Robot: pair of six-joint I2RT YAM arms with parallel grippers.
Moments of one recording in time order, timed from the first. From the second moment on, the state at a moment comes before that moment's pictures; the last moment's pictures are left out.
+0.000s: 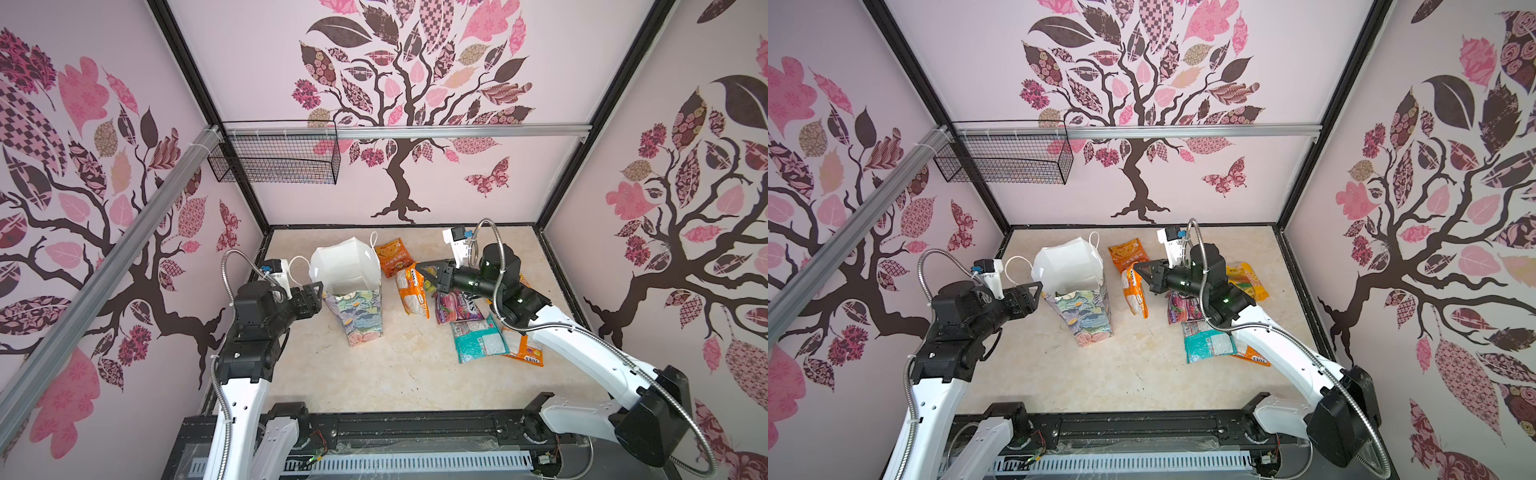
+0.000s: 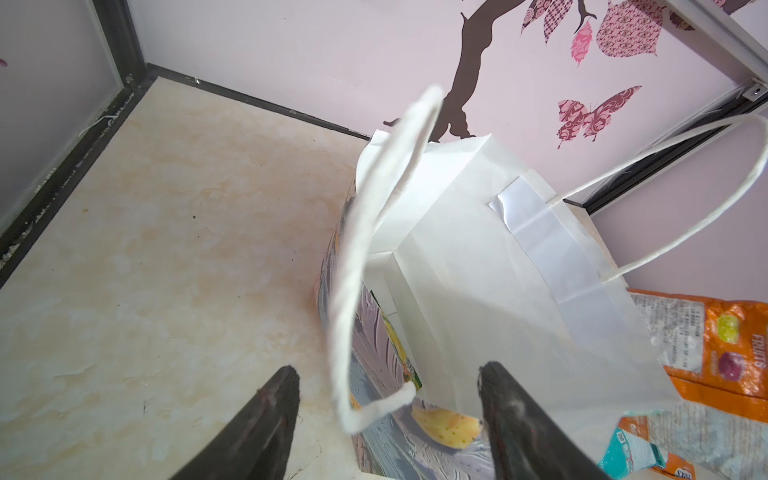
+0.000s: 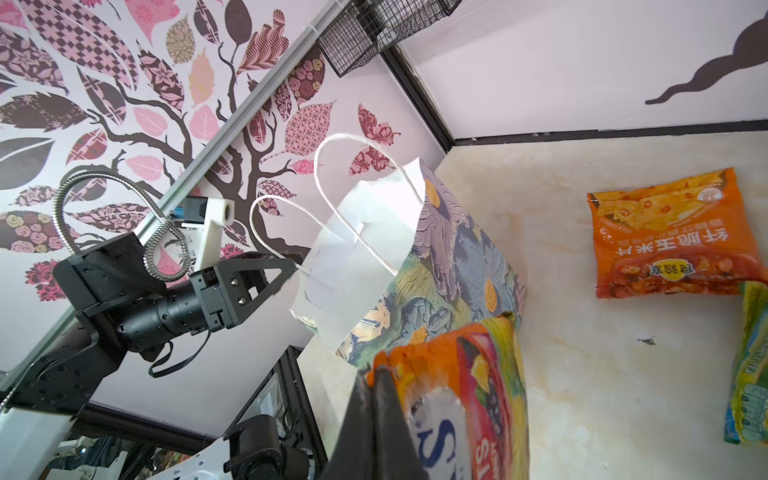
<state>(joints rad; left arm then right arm) 0.02 0.73 0.87 -0.59 0.26 -0.29 0.59 1.24 1.03 0.08 -0.50 0.61</state>
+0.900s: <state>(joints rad) 0.02 0.75 0.87 -0.60 0.27 -0.29 0.68 1.28 1.38 -0.02 -0.49 0.53</state>
